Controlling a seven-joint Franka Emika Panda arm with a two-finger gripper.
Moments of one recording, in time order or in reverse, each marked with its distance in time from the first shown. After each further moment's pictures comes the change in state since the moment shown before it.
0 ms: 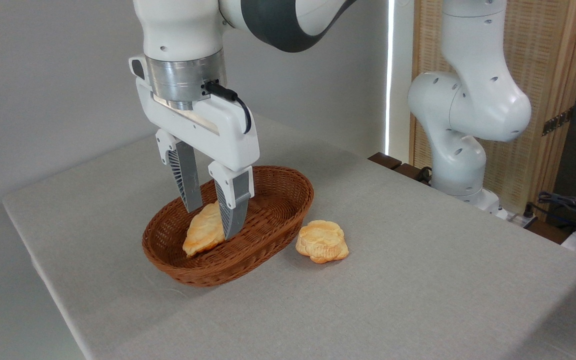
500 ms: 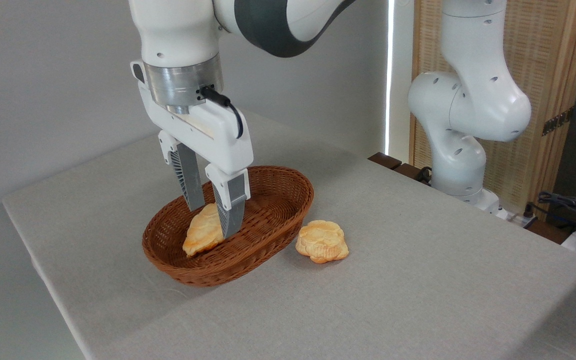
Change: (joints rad) arm -0.002 0.003 -0.024 -0.020 0.000 -0.005 0.043
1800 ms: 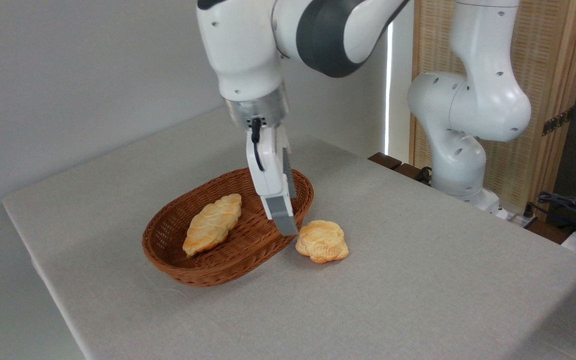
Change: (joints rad) arm -0.003 -0.242 0.007 -0.410 0.024 -0.007 0.746
